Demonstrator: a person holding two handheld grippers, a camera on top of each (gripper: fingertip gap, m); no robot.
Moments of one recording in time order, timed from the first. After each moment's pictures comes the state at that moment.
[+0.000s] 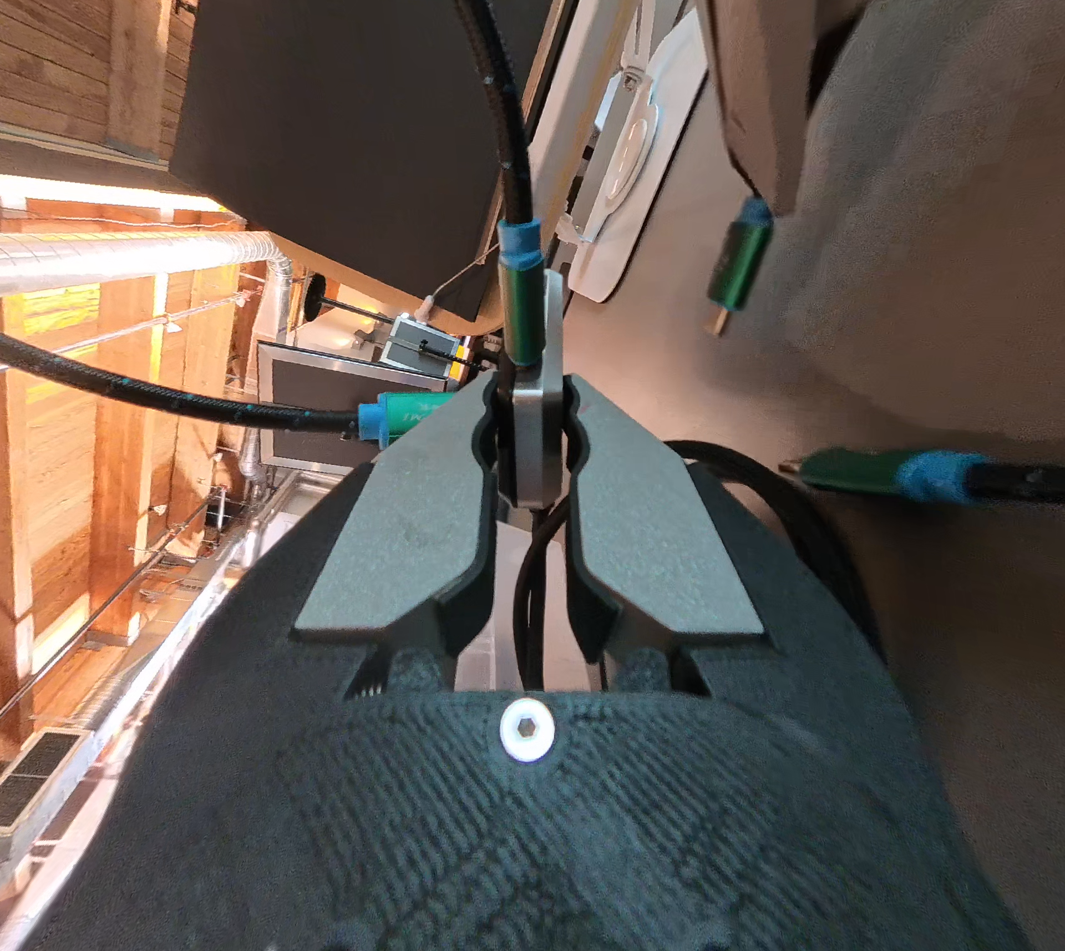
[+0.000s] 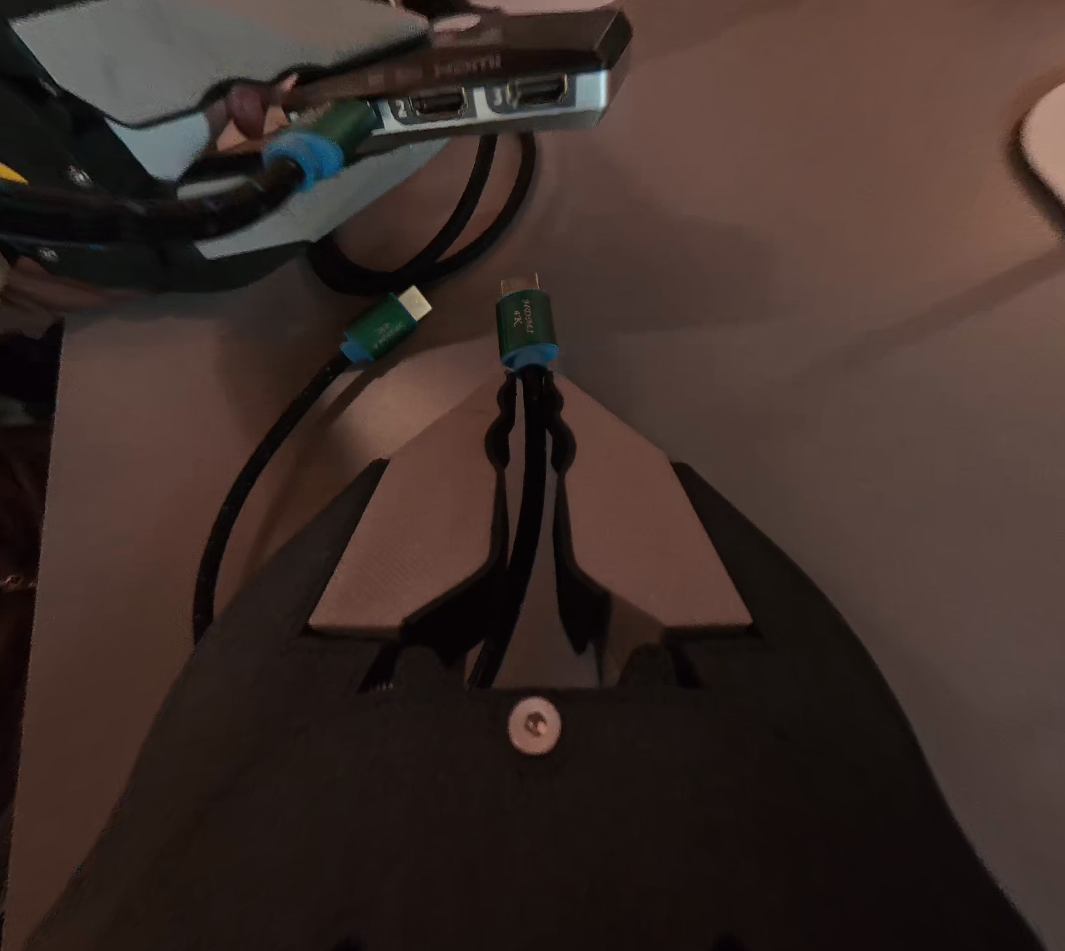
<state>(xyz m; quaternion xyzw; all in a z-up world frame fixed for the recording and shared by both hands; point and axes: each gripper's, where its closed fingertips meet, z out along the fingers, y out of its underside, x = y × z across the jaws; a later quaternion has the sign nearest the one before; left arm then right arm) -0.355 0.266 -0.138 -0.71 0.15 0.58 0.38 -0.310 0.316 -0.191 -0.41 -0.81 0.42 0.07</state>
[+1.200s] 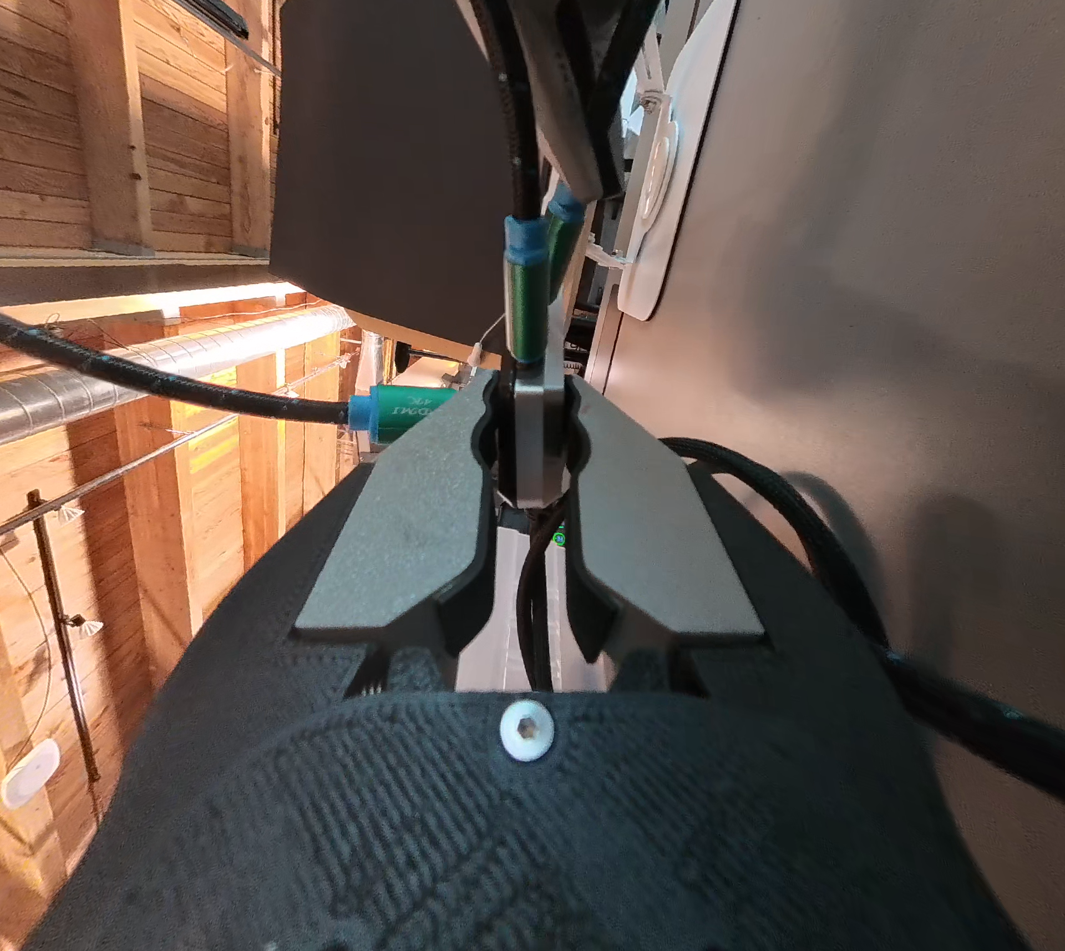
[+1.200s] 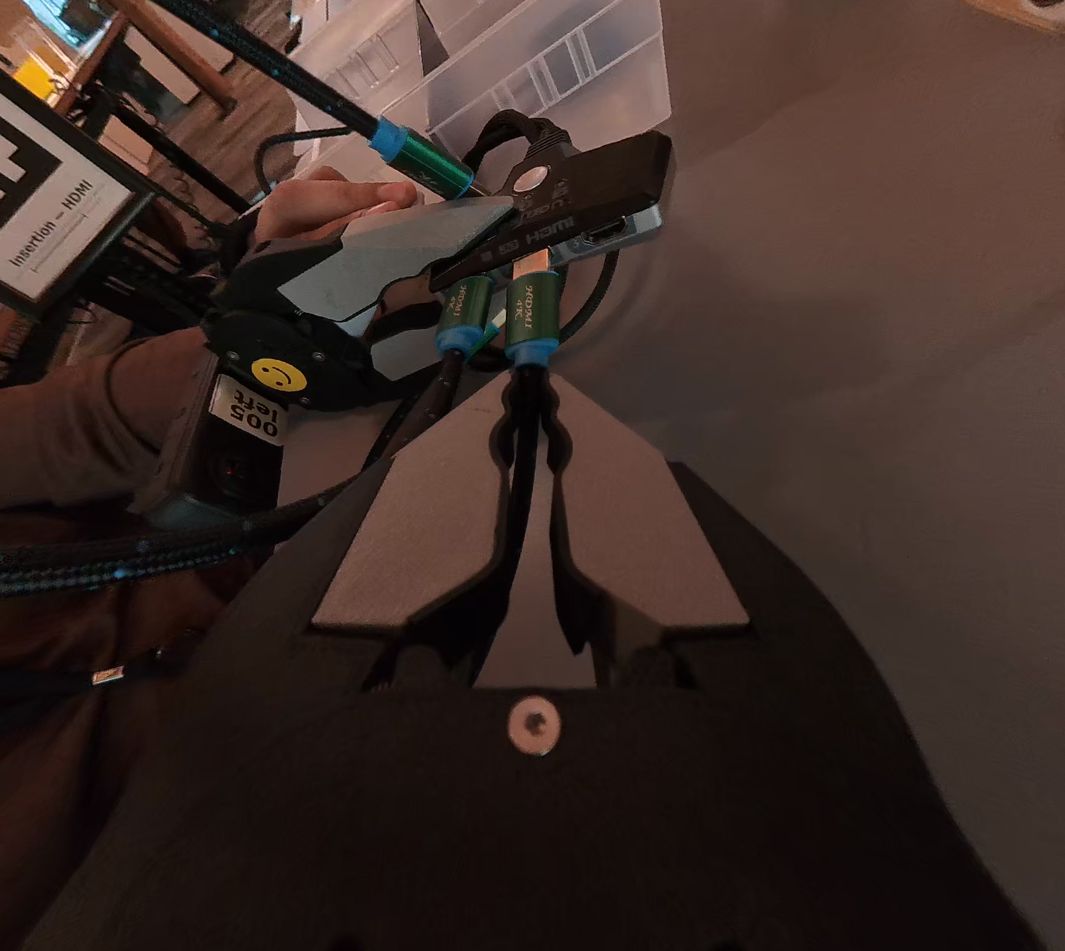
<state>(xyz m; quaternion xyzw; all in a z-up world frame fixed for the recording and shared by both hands) -0.342 0.273 -0.128 -0.65 0.22 0.64 0.35 -0.295 0.298 -0.139 -0.46 -0.72 0.52 0.01</state>
